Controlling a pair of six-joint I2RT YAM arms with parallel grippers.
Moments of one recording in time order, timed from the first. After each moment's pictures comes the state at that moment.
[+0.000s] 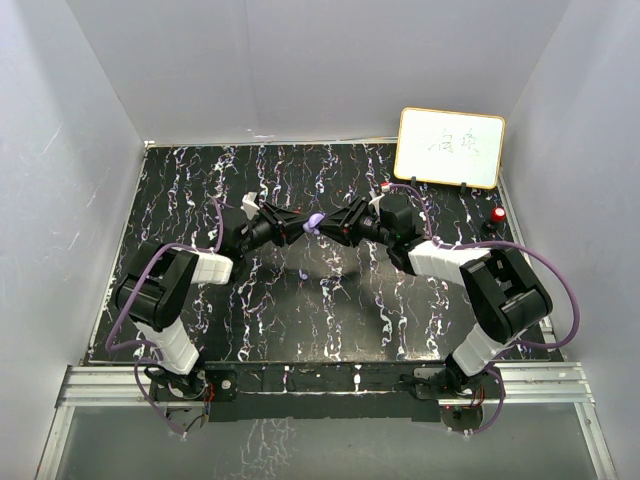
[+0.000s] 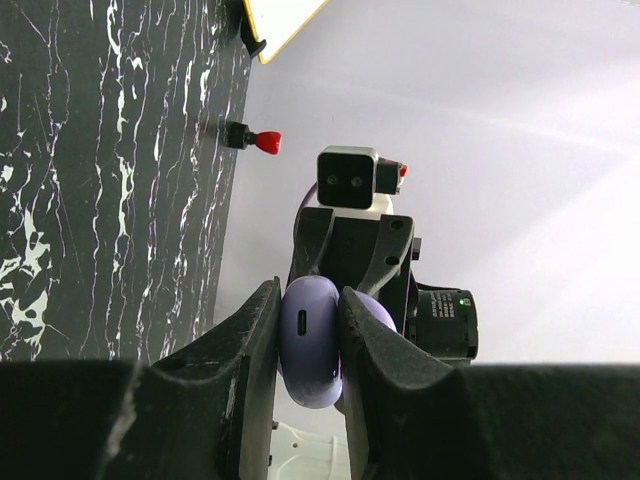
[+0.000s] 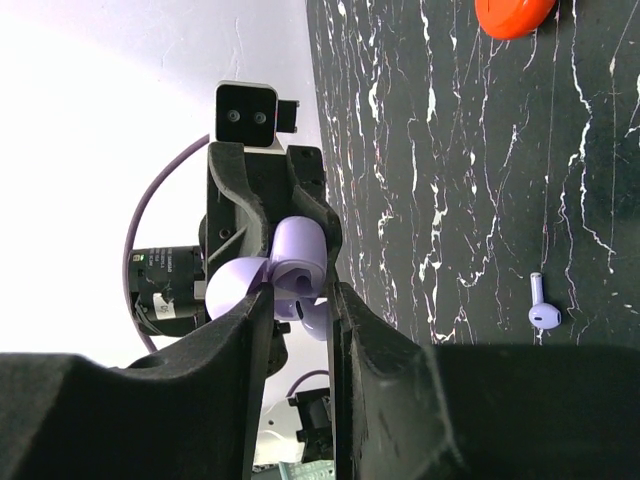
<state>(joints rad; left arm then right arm) -0.39 1.73 0.64 0.95 0.53 -1.62 0.47 1.63 0.79 0.57 -0.47 1.39</state>
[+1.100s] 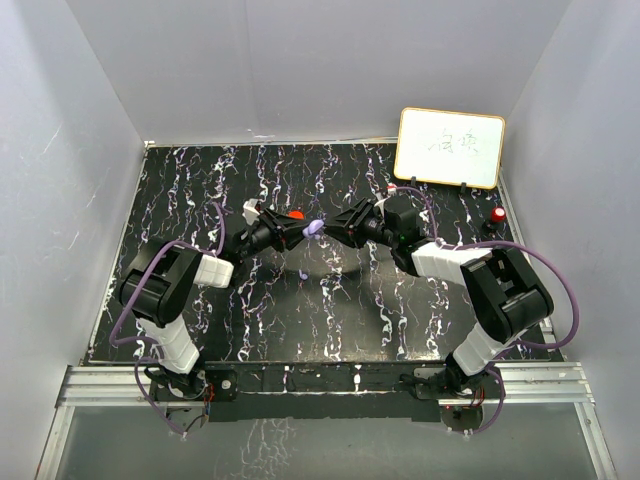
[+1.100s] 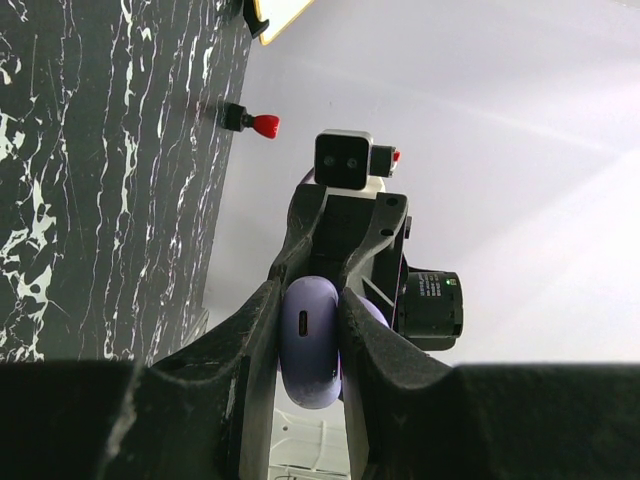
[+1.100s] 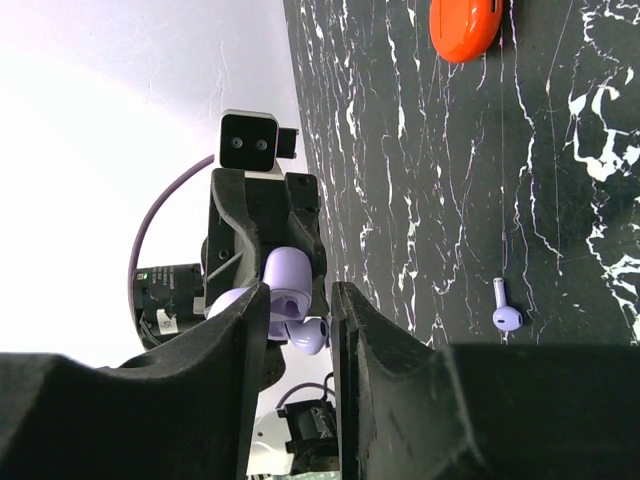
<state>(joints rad) -0.39 1.76 0.59 1.03 0.56 -1.69 0.44 1.62 0.76 0.57 -0.46 1.38</state>
